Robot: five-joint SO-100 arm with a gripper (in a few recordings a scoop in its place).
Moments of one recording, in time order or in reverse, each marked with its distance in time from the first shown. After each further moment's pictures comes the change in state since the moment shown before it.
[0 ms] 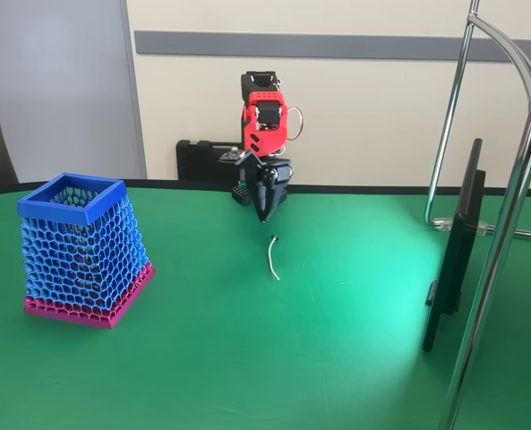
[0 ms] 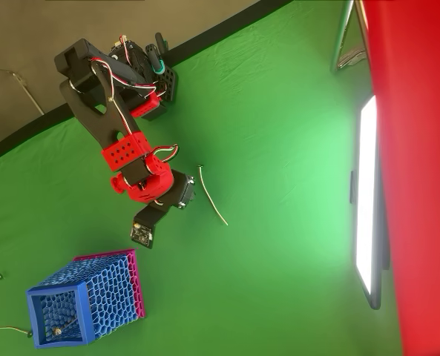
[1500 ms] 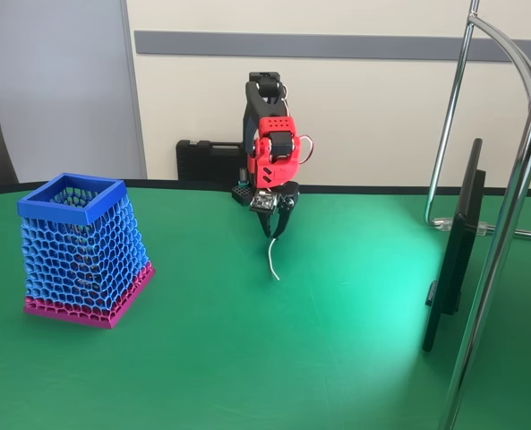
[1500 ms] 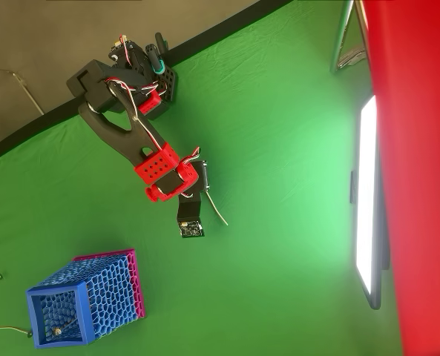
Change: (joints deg) arm -4.1 -17.3 -0.4 1.8 -15.0
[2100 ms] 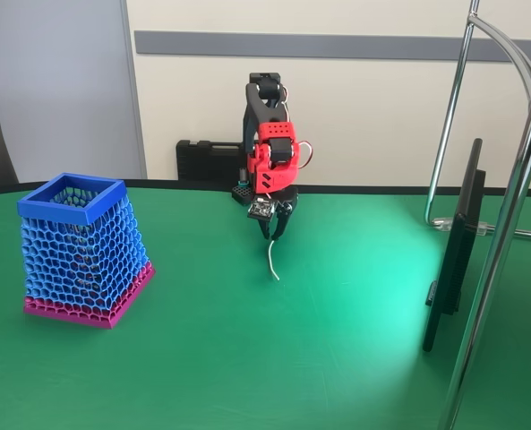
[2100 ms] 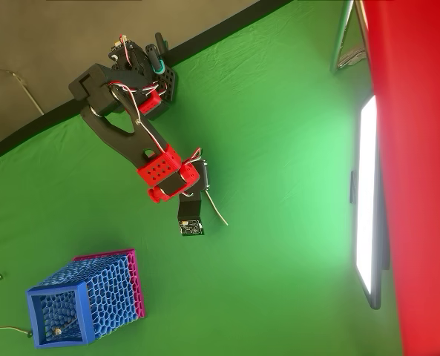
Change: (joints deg) arm -0.1 -1.9 1.7 -1.0 1.4
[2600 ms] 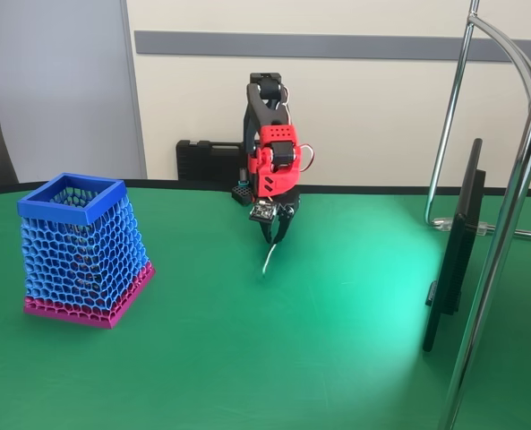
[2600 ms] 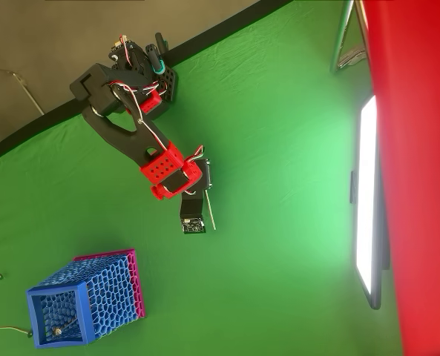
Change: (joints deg) arm -1.1 -0.4 1.6 -3.9 1.8
